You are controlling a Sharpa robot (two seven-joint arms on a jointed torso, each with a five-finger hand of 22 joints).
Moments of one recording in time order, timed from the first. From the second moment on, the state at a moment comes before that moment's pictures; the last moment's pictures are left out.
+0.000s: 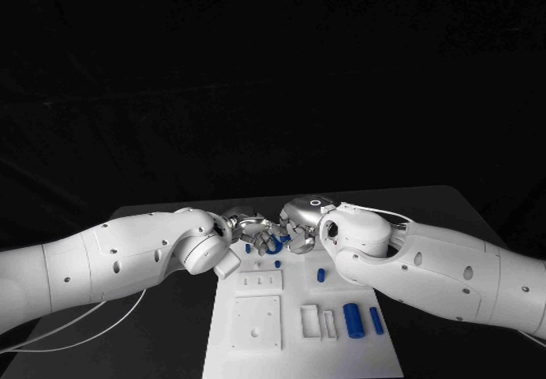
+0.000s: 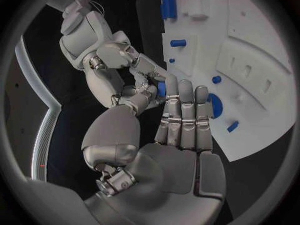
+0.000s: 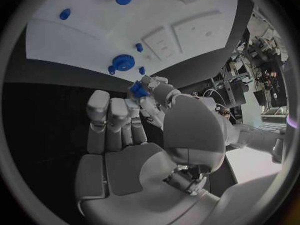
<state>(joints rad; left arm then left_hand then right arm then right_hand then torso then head) 1.35 -0.70 -0.16 1.41 -0.44 -0.19 -0.19 0.89 -0.07 0.61 -0.17 0.06 0.98 0.10 0.35 0.45 1.31 -0.01 0.49 0.44 1.10 -0.07 0.98 0.60 0.04 0.88 -0.11 0.73 1.31 1.30 -0.51 -0.05 1.46 -1.76 -0.09 -0.40 1.08 -0.22 0.76 -0.12 0.05 0.98 0.06 0.36 0.45 1.05 -0.02 1.25 1.08 1.30 -0.12 1.23 1.05 0.19 1.25 -0.08 1.09 1.31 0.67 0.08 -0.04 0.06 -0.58</state>
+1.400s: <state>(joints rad) 1.35 -0.70 -0.16 1.41 -0.45 -0.17 -0.22 0.91 0.03 0.63 -0.18 0.06 0.99 0.10 0.35 0.47 1.31 -0.01 0.49 0.44 1.09 -0.07 1.00 0.57 0.04 0.87 -0.11 0.74 1.31 1.29 -0.51 -0.05 1.46 -1.76 -0.08 -0.40 1.08 -0.22 0.76 -0.12 0.05 0.98 0.06 0.36 0.45 1.05 -0.02 1.25 1.08 1.30 -0.12 1.23 1.05 0.19 1.25 -0.08 1.09 1.31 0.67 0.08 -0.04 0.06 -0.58</state>
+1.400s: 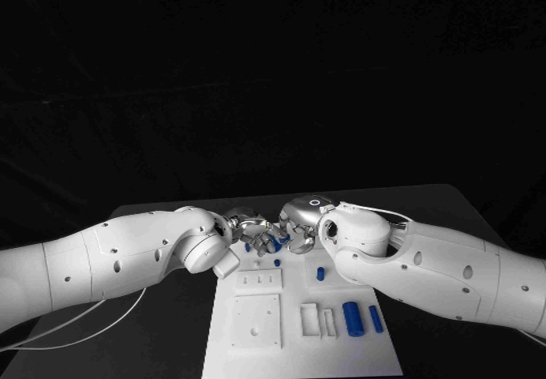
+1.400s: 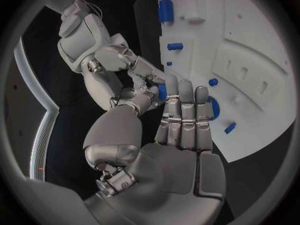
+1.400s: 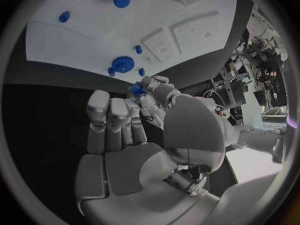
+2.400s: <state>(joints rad) 1.35 -0.70 -0.16 1.41 -0.46 -0.18 -0.21 0.90 0.05 0.65 -0.24 0.14 1.02 0.11 0.37 0.51 1.35 -0.03 0.49 0.44 1.10 -0.08 1.03 0.57 0.04 0.87 -0.11 0.75 1.31 1.29 -0.53 -0.05 1.46 -1.74 -0.11 -0.40 1.05 -0.27 0.75 -0.06 0.05 0.98 0.09 0.34 0.44 1.04 -0.01 1.23 1.08 1.30 -0.12 1.21 1.04 0.19 1.25 -0.08 1.07 1.30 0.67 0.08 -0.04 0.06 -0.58</state>
